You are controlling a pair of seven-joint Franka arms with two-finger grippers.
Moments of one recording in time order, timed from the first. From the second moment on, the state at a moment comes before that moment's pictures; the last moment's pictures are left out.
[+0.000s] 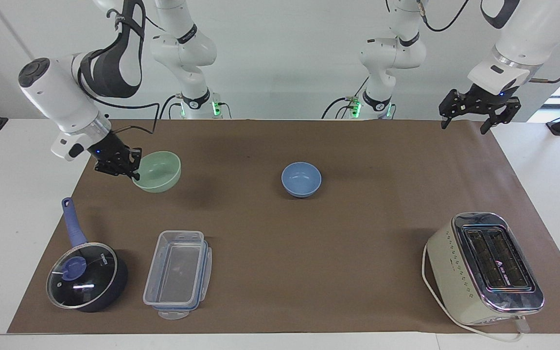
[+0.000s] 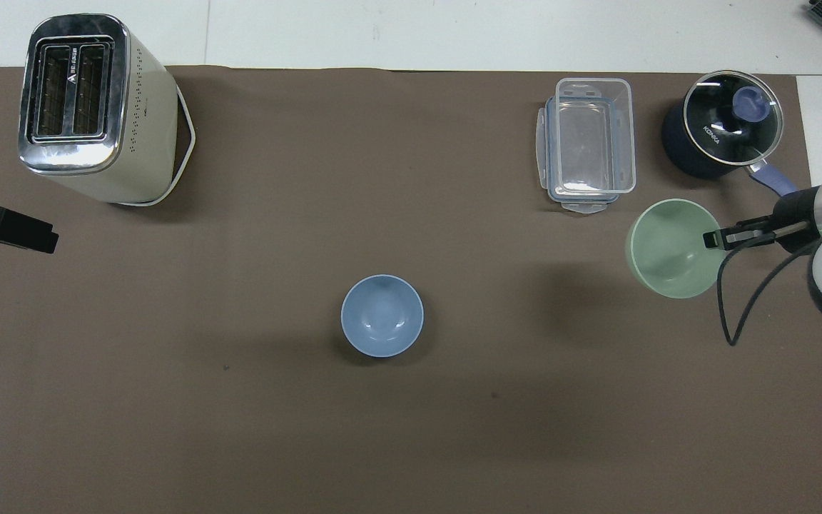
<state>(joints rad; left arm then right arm) -0.14 0.02 0.06 -1.47 0.01 1.47 0.19 -0.10 0.05 -0.01 -1.88 0.22 1.94 -0.39</state>
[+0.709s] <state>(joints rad) -0.14 0.02 0.06 -1.47 0.01 1.47 0.19 0.21 0.06 0.09 -1.88 0.21 1.99 0.15</state>
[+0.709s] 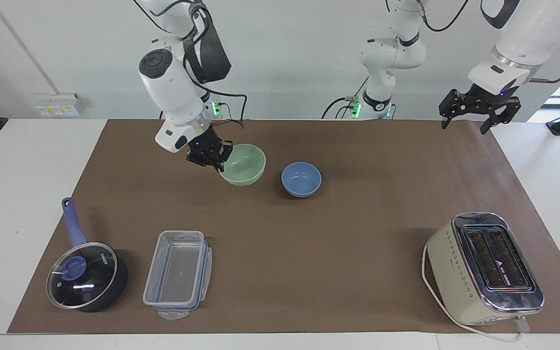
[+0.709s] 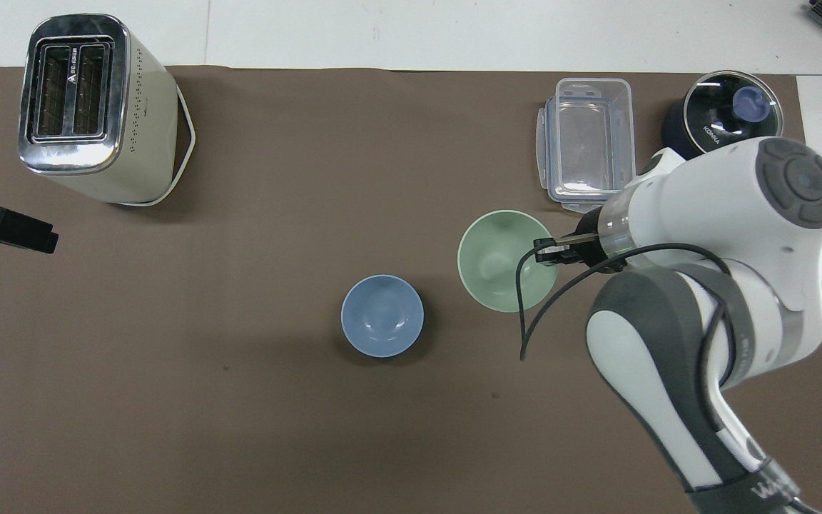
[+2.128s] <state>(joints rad) -0.14 0.02 0.06 -1.47 0.01 1.47 0.19 0.48 0.20 0.09 -1.94 0.21 2.24 0.38</state>
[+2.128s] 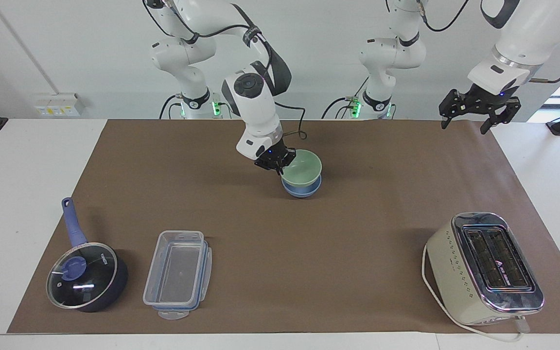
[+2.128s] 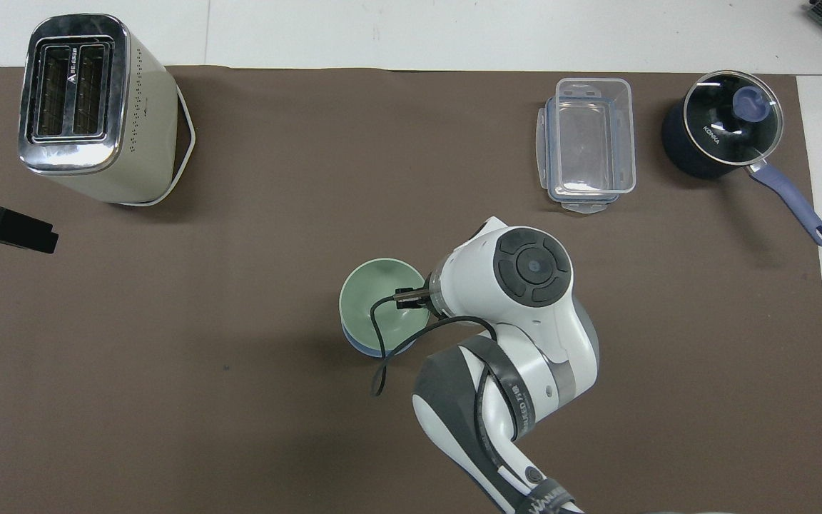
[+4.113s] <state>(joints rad) -0.14 0.02 0.06 -1.47 0.01 1.47 0.19 0.52 0.25 0.08 -1.96 0.16 2.27 0.41</state>
